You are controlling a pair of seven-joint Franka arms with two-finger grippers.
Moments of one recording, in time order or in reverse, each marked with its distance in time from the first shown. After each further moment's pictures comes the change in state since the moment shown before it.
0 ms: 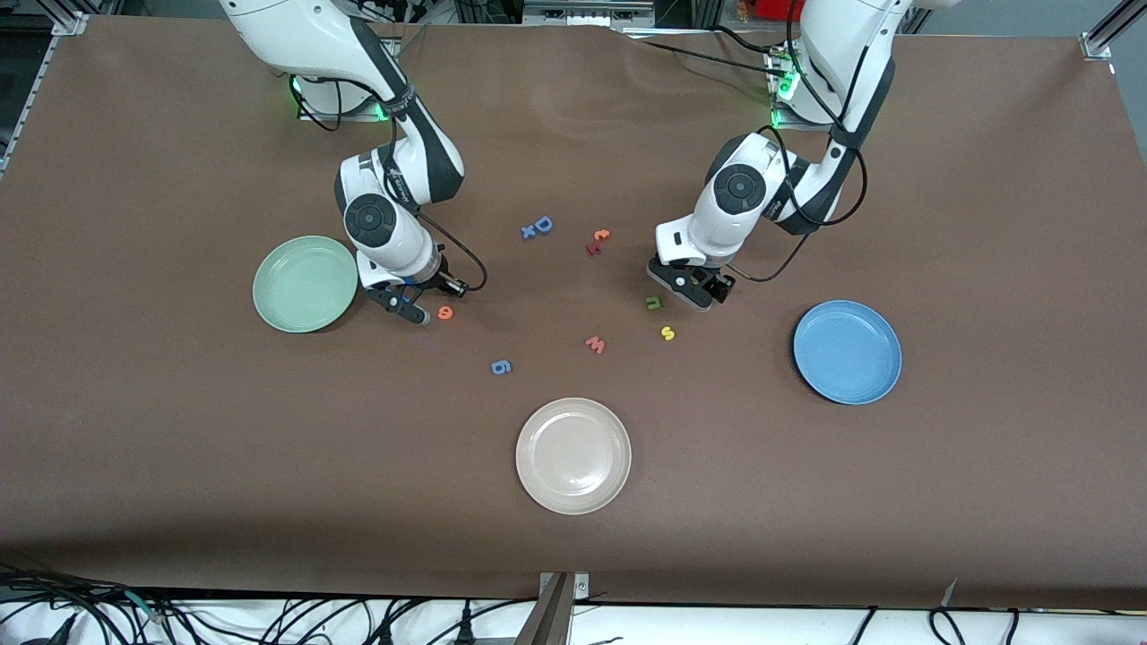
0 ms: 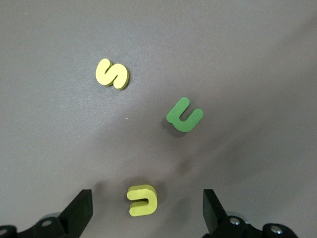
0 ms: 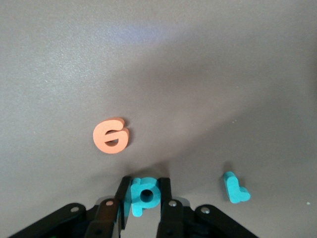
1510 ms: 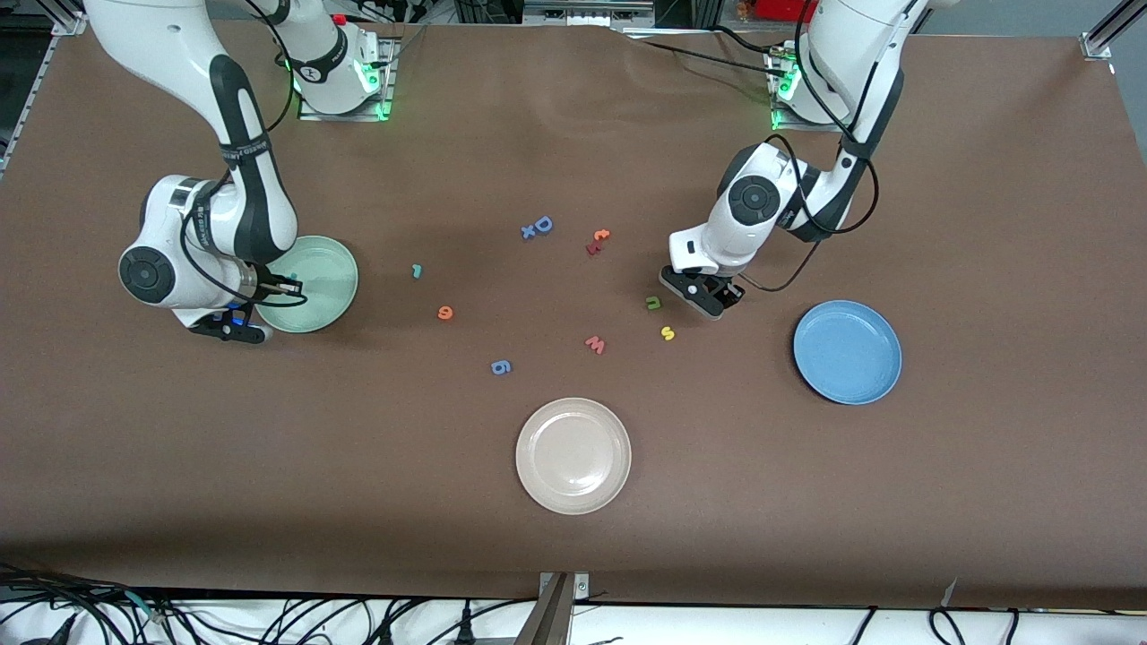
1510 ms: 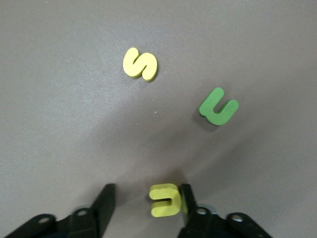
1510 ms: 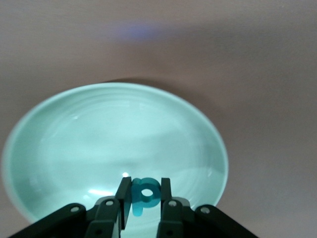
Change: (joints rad) left arm 0.040 0.017 0.008 -0.006 0.004 0.023 0.065; right arm -0.043 -0.001 -0.500 0.041 0.000 -0.369 -0.854
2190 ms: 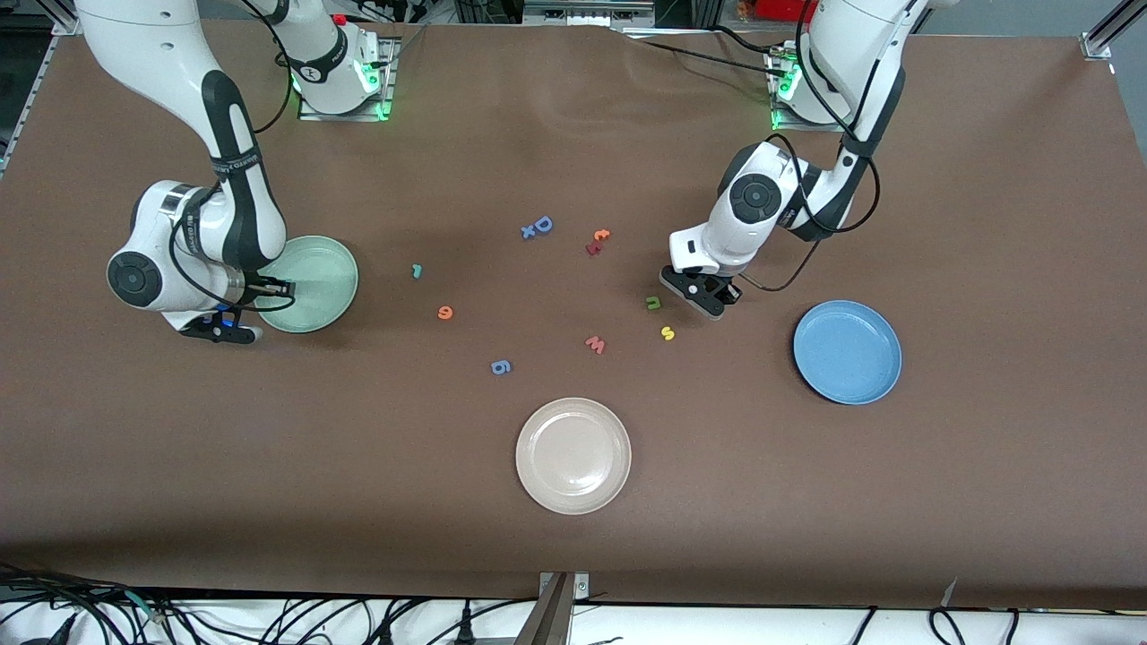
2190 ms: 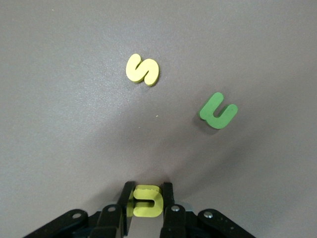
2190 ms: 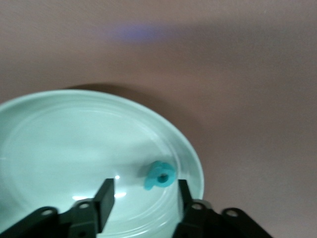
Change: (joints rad) left arm 0.000 -0.006 0.000 -0.001 0.000 0.004 -0.002; right arm -0.021 0.002 0.002 0.022 0.003 -0.017 -0.026
